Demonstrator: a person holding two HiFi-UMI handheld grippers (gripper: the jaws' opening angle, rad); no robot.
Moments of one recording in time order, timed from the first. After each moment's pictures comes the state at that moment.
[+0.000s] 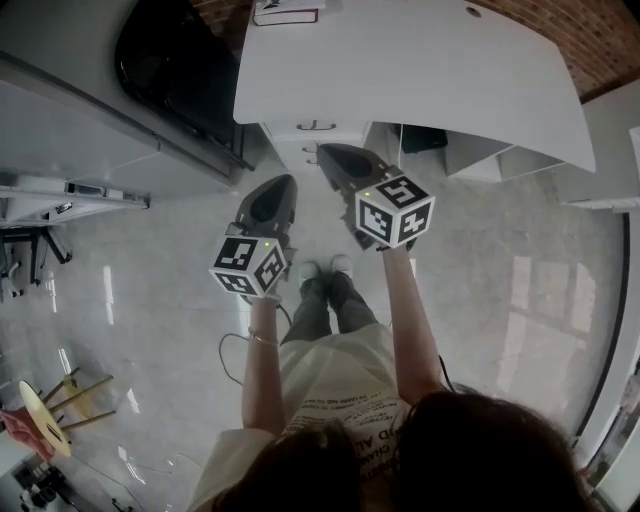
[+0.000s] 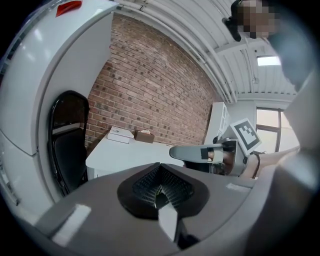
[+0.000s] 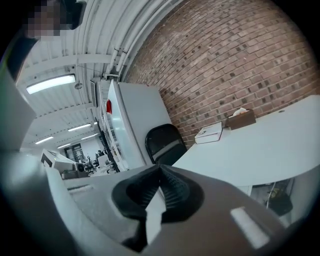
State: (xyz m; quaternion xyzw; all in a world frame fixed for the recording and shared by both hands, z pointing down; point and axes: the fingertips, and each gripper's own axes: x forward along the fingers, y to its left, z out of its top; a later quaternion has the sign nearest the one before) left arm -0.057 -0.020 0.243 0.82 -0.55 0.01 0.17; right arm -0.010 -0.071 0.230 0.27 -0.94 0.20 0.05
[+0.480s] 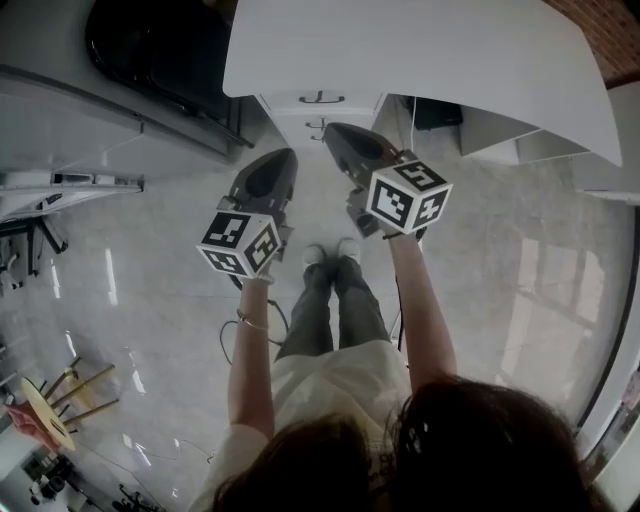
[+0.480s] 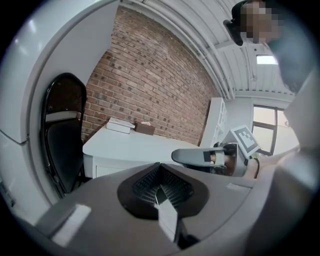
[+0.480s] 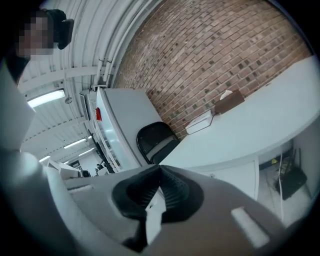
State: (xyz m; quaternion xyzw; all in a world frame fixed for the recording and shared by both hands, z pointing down) left arm -0.070 -0.056 0.322 0.83 -0.52 0.03 0.17; right arm -0.012 -0.100 0.318 0.28 -0.92 0.27 -0.01
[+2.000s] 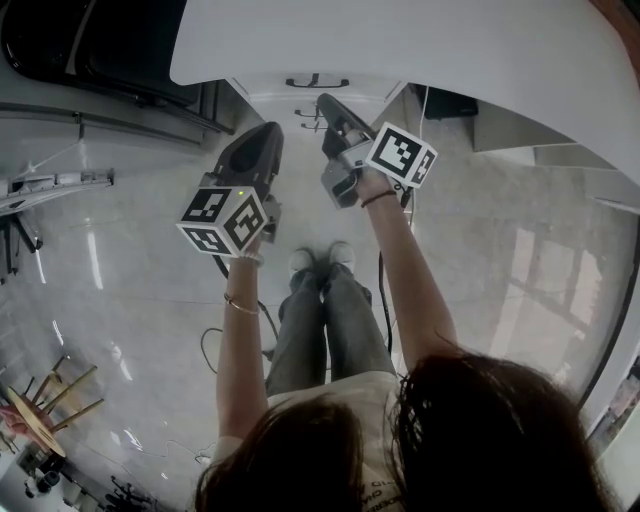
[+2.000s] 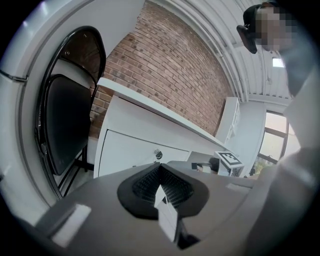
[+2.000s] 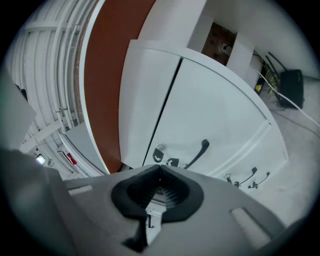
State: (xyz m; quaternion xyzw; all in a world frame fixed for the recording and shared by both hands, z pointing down) left arm -0.108 -0.169 0.511 0.80 -0.55 0.01 0.22; right arm -0.039 -0.239 0.553 0.27 -0.79 0.53 -0.15
